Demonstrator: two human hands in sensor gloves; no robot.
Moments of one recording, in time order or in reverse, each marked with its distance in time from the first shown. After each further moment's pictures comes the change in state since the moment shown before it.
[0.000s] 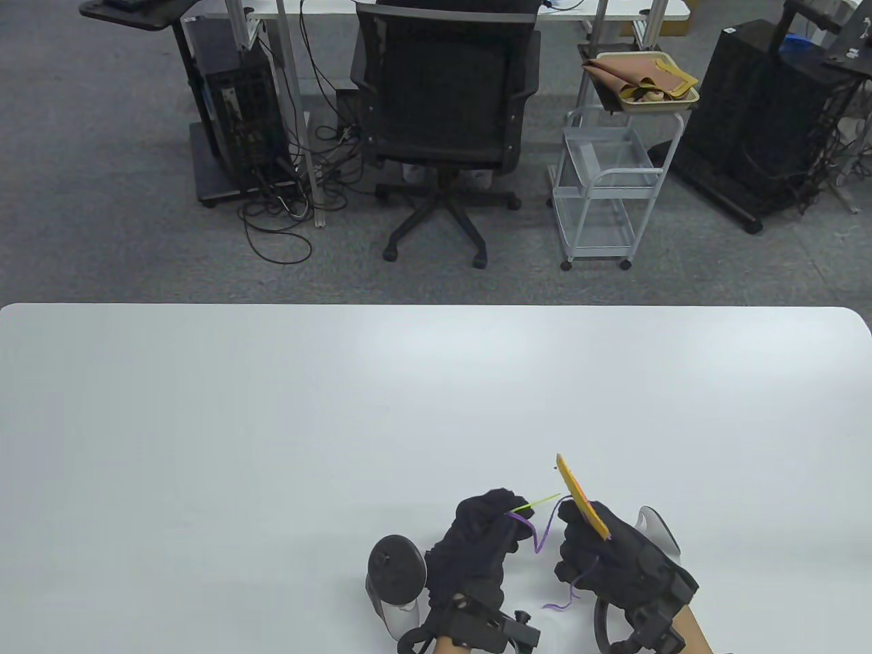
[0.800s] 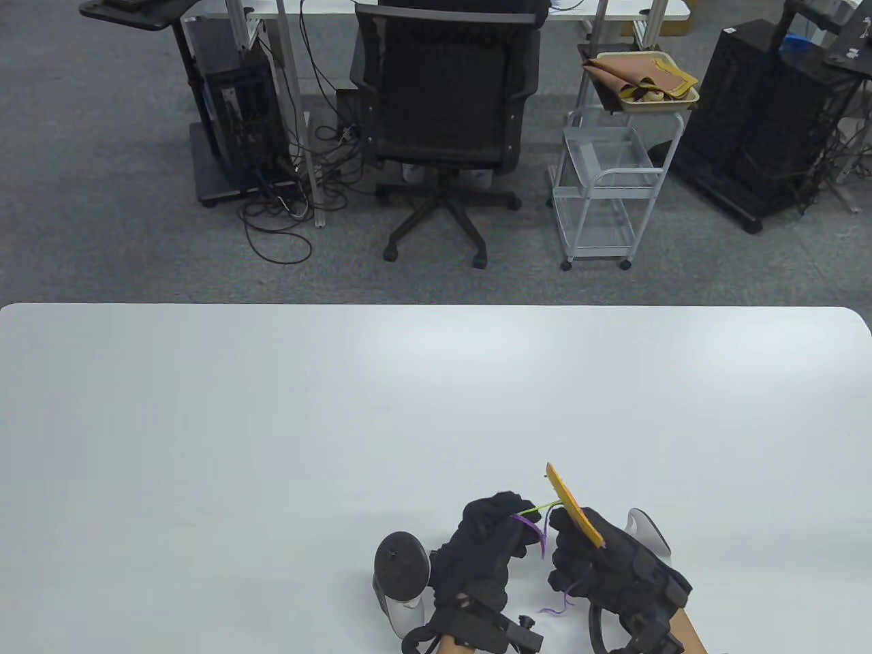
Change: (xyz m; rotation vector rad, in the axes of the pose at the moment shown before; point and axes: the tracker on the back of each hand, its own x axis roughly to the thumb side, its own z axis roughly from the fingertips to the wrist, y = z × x) left_hand -0.004 -0.006 -0.001 -0.048 0.035 0.072; right_hand -0.006 0.003 -0.003 0.053 0.037 0.003
